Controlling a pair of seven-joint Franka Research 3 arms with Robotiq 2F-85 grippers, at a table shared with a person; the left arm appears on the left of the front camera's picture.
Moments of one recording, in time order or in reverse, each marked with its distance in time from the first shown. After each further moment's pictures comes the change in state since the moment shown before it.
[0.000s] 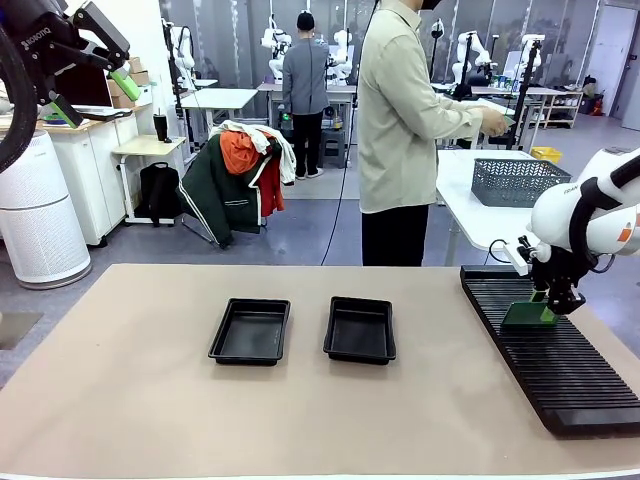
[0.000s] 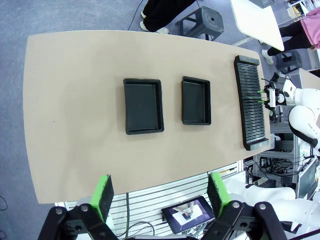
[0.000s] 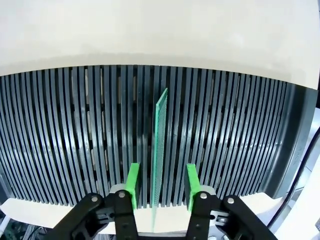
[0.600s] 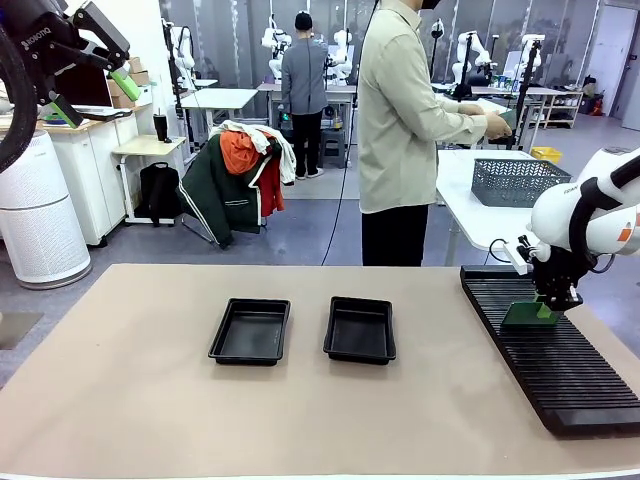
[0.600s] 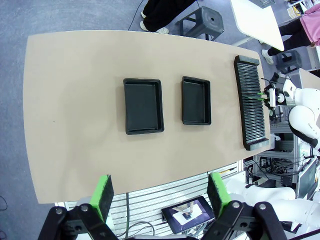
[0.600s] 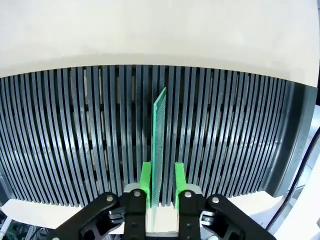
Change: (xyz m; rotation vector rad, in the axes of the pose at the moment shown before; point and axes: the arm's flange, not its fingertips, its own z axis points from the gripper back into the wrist) left arm 0.000 0.000 0.000 0.000 0.000 0.000; right arm 0.000 0.000 0.000 -0.001 0.003 -0.012
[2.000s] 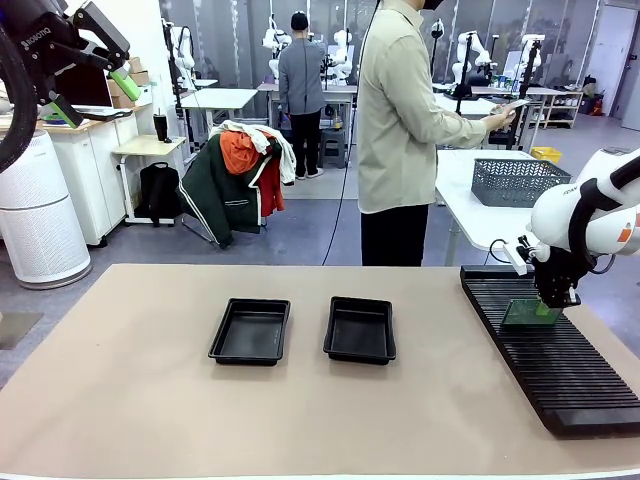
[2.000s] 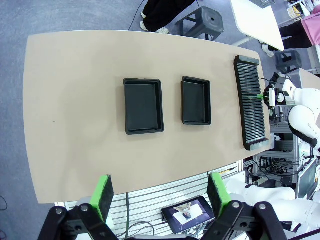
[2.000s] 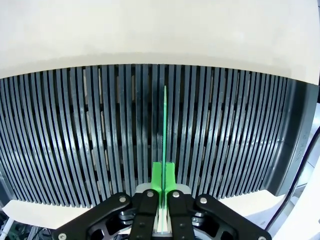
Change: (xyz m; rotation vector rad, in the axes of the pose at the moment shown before) left arm 0.000 0.000 0.000 0.000 0.000 0.000; right arm 0.000 0.000 -0.001 0.004 0.005 -0.011
